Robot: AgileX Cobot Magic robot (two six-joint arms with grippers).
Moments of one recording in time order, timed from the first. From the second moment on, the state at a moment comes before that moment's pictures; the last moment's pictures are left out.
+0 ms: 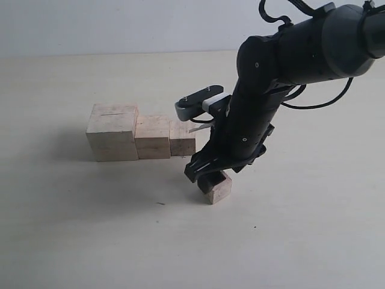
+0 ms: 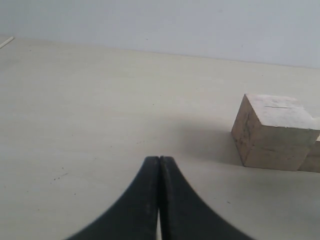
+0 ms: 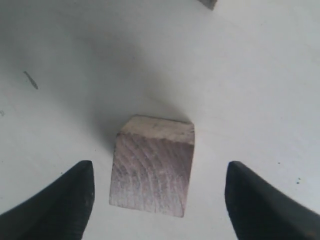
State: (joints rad) left arm -0.02 0.01 0.00 -0.03 0.37 -0.06; right arm 0.76 1.92 -1.15 0.21 0.77 -0.18
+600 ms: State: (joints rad) left arm -0.02 0.01 0.00 -0.03 0.37 -0.06; right arm 0.76 1.94 -1.15 0.21 0.76 -0.16
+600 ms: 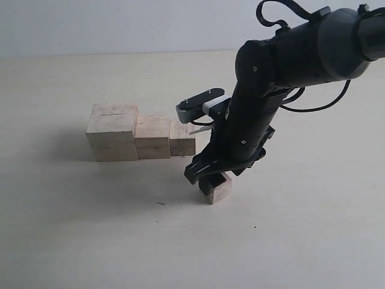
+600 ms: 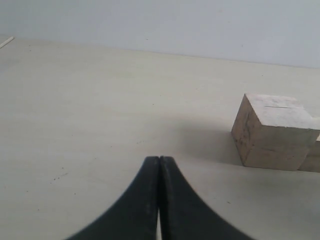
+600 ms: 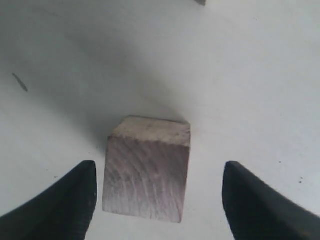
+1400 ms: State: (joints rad) left arm -0.02 0.01 0.00 -0.03 0.37 -0.06; right arm 0.56 1.91 -1.43 0.12 1.01 -0.42
